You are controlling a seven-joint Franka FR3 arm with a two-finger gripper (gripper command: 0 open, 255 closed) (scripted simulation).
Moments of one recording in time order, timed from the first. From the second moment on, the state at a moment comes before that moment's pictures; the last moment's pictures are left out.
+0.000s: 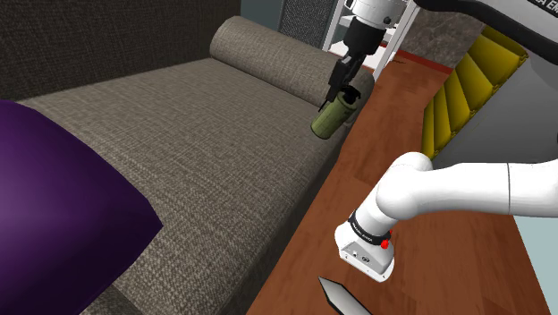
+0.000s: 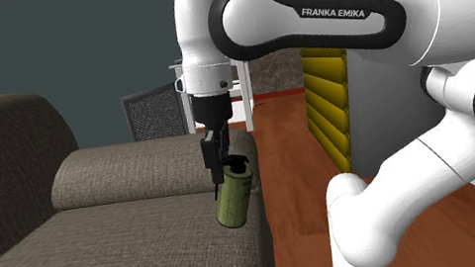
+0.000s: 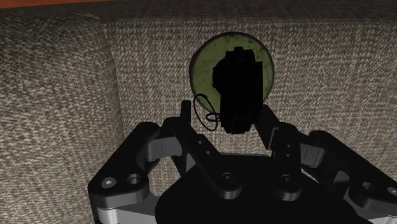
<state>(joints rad) 0.02 -0.91 0.13 -2.28 0.10 1.45 -0.01</state>
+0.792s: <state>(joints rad) 0.01 -0.83 0.12 -2.09 0.09 1.32 -0.01</state>
